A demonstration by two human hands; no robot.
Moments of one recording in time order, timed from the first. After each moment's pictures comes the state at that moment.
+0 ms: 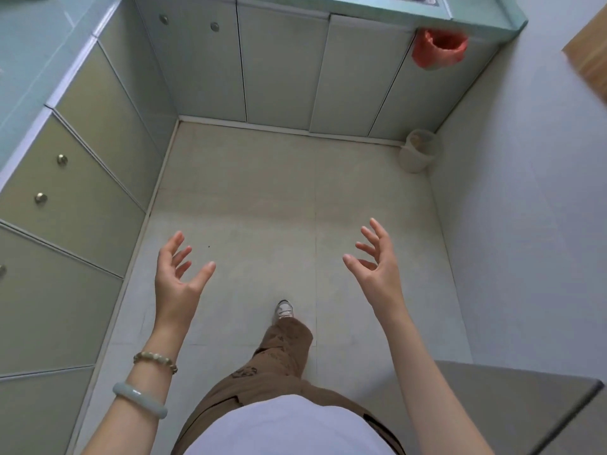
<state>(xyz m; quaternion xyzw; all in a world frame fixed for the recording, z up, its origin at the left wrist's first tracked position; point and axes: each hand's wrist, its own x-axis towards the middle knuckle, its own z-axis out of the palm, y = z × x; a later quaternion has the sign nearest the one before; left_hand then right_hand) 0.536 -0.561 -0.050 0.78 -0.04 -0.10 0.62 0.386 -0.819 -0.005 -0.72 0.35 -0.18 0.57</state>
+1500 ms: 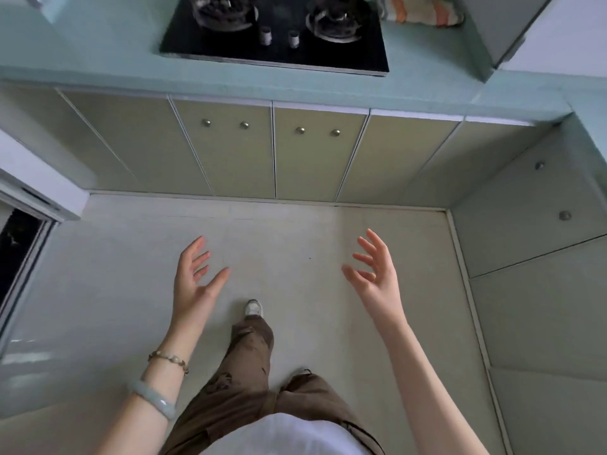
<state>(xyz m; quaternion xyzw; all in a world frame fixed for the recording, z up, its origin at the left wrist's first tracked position) 0.565 -0.810 -0.034 0.58 0.50 0.35 0.54 0.803 -0.965 -0.005 -0.73 -0.26 0.30 0.55</state>
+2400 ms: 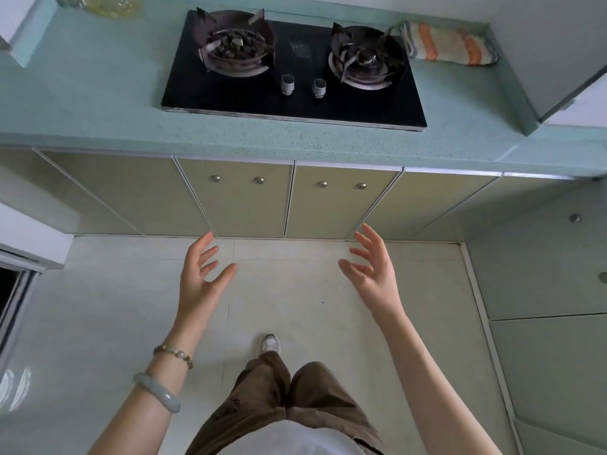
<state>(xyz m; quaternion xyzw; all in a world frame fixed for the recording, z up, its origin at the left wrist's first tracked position) 0.637 -0.534 -0.038 0.58 0.47 0.33 0.58 0.865 -0.685 -0.007 -0.75 -0.27 0.29 0.53</state>
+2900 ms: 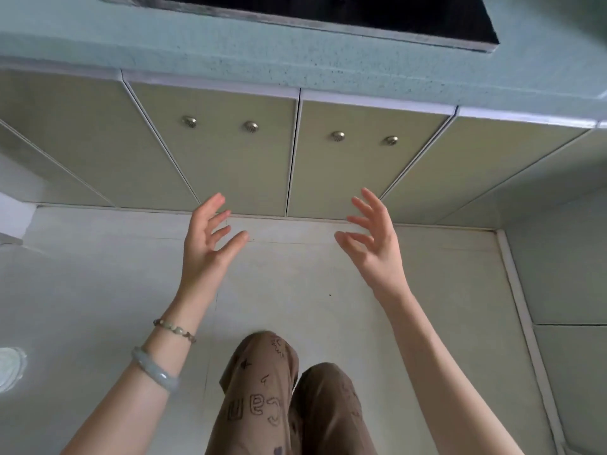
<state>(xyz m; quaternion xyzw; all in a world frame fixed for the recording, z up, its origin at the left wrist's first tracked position) 0.697 -0.518 -0.217 0.57 0.42 0.37 0.60 0.902 -0.650 -0.192 -0.73 -0.32 0.28 0.54</state>
